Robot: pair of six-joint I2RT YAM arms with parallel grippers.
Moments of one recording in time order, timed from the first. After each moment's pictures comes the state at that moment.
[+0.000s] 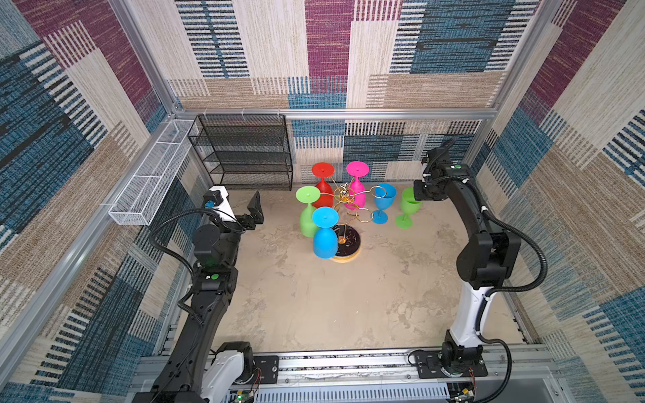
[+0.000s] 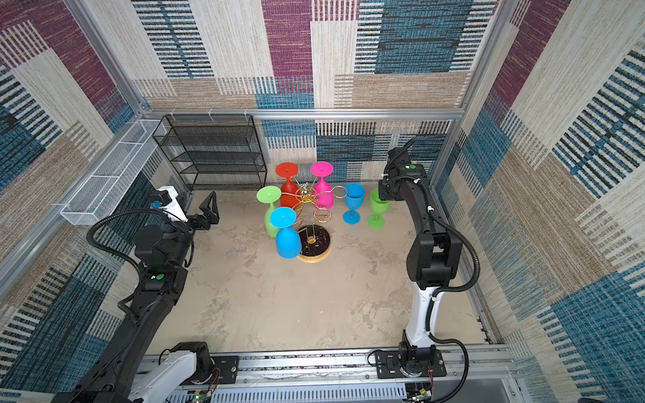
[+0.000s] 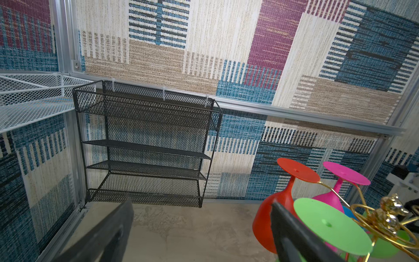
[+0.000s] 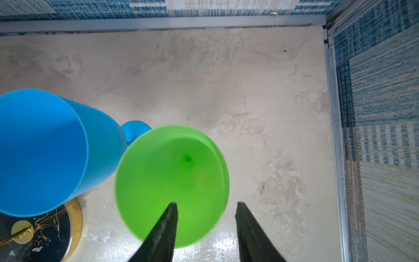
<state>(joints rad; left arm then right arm) 0.00 0.95 0.75 0.38 0.10 -0.18 0.03 2.02 2.05 -1.02 0.08 0.05</state>
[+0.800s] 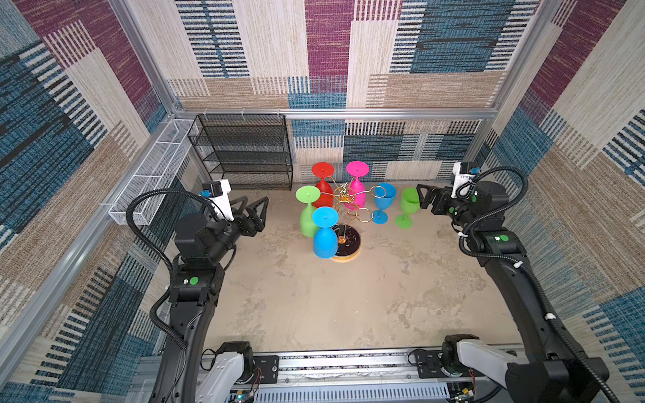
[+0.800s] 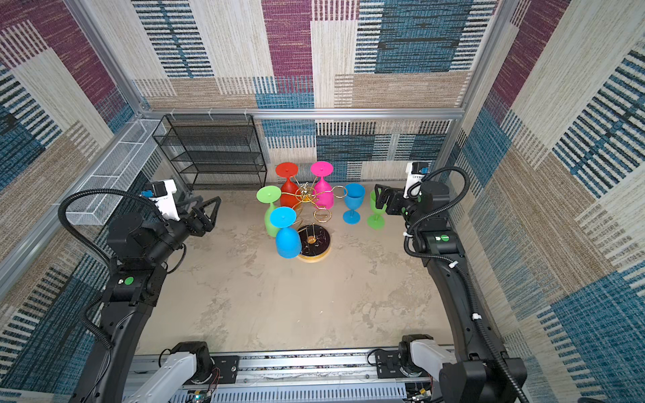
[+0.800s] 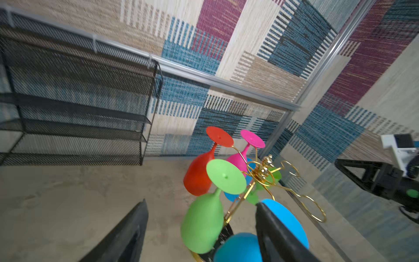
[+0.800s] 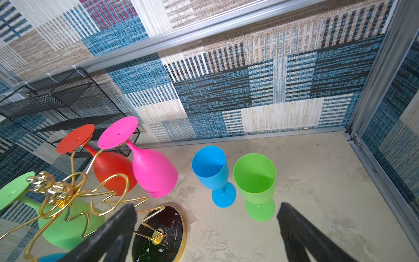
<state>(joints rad) 0.01 0.88 1.04 -0.24 0.49 -0.38 0.03 1.10 1.13 -0.27 -0.22 0.26</state>
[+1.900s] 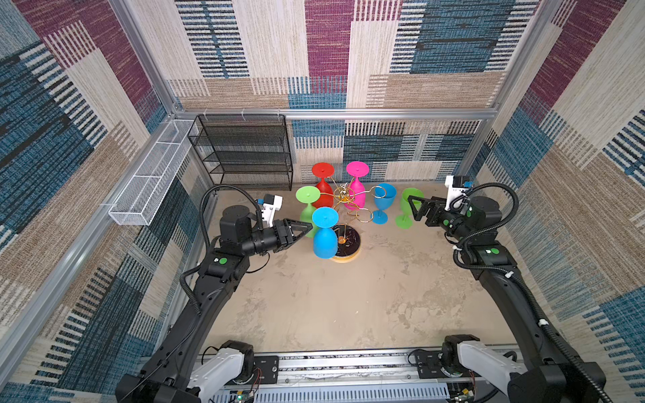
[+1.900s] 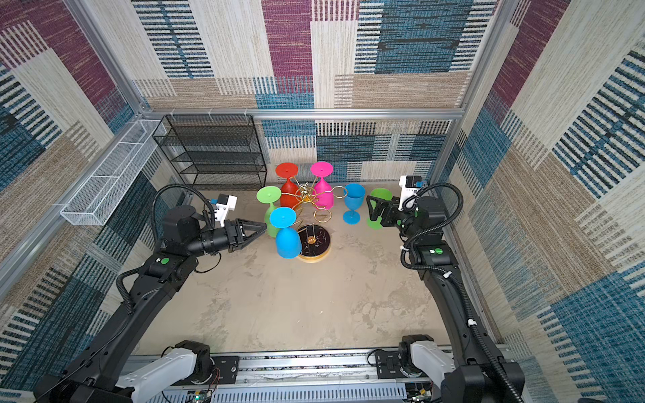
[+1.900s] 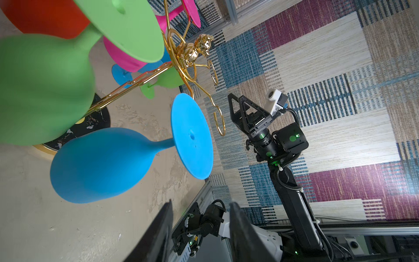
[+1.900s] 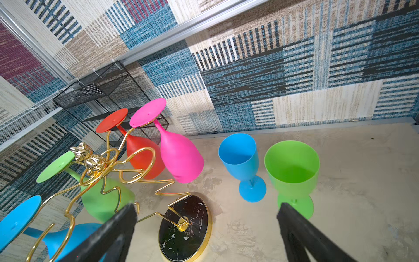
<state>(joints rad) -0.24 1.06 0.99 -0.23 0.84 -0.88 0.03 1.07 0.96 -0.10 -0.37 0.33</state>
